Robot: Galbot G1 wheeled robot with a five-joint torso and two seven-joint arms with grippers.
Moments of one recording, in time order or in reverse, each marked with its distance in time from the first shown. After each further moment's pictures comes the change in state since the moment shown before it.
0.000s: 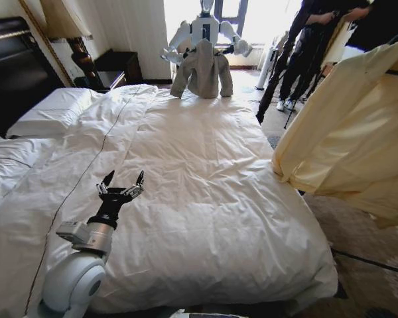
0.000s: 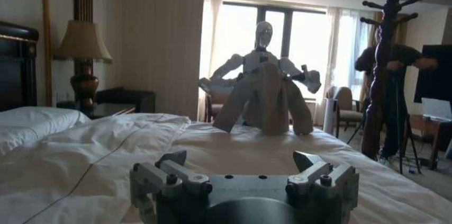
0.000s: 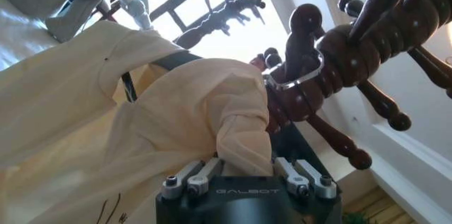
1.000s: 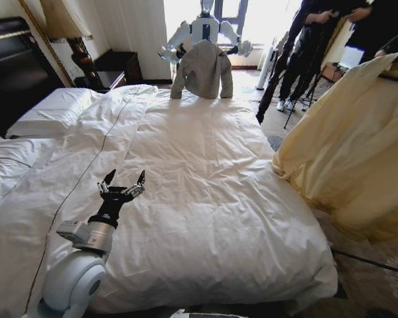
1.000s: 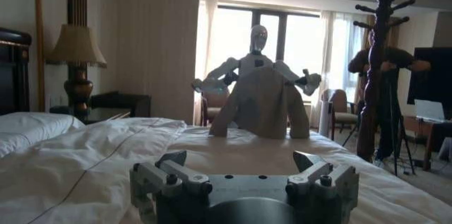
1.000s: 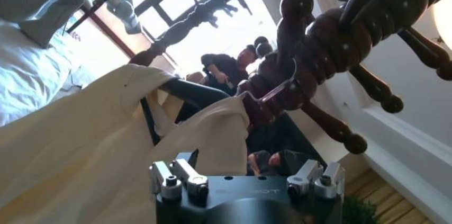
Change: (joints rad) left arm -0.010 0.017 0.000 0.000 -0.005 -0.007 0.008; right arm -0.013 0.014 -0.009 -0.005 0.067 -0.038 0.095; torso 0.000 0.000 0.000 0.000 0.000
